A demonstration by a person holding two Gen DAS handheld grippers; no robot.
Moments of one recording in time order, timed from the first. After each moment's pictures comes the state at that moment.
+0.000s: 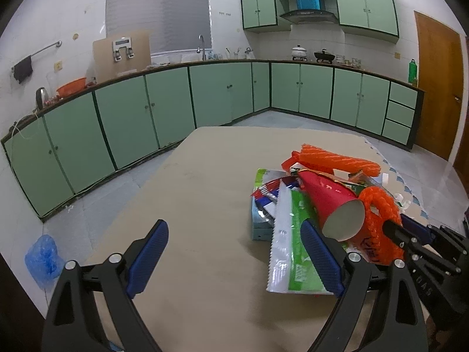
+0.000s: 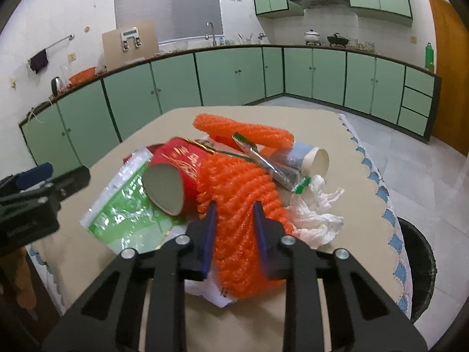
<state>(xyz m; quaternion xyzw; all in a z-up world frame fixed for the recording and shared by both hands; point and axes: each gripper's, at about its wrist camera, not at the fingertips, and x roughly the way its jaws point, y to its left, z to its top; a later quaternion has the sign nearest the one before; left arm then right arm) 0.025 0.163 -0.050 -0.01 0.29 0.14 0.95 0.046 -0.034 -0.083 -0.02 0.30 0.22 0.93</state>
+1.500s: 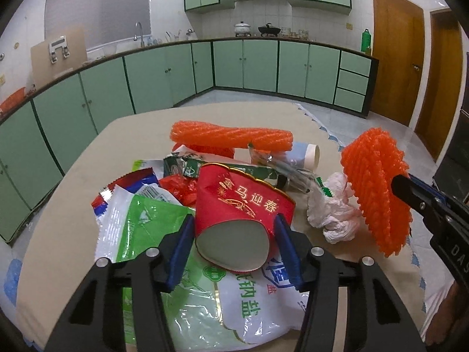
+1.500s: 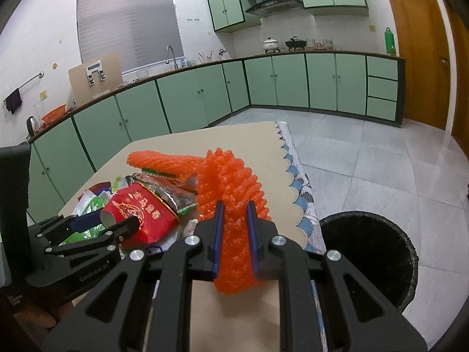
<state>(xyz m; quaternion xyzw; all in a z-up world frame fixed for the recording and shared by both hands) 0.098 0.062 -0.087 0.02 0.35 0.01 0.94 0.066 -0.123 -0.070 0.05 0.28 0.15 0.95</state>
